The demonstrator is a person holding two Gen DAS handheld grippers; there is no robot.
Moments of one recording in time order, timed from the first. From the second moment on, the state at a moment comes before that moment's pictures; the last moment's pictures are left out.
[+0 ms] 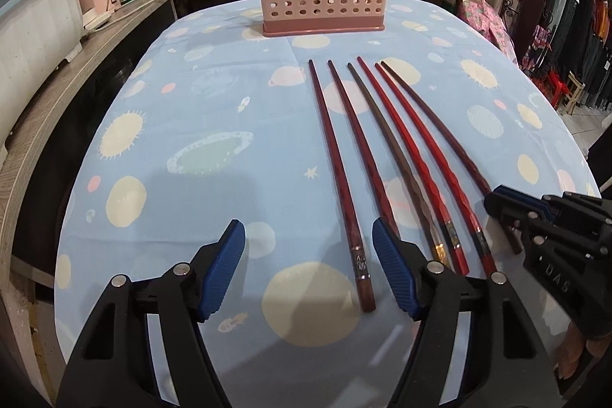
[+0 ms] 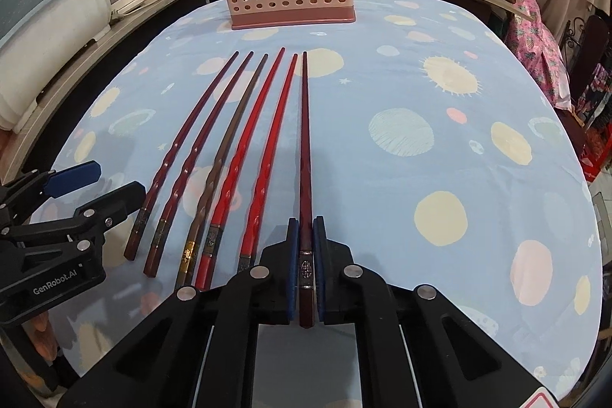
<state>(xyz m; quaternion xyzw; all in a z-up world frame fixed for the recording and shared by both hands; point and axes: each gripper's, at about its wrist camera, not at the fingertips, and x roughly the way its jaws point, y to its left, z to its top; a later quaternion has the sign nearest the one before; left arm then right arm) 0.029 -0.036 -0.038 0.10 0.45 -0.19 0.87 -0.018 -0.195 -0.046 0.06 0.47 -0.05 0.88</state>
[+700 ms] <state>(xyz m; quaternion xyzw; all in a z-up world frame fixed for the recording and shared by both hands) 0.030 -0.028 -0.046 0.09 0.48 -0.20 0.85 -0.027 -0.205 -0.043 0.08 0.46 -0.06 0.88</state>
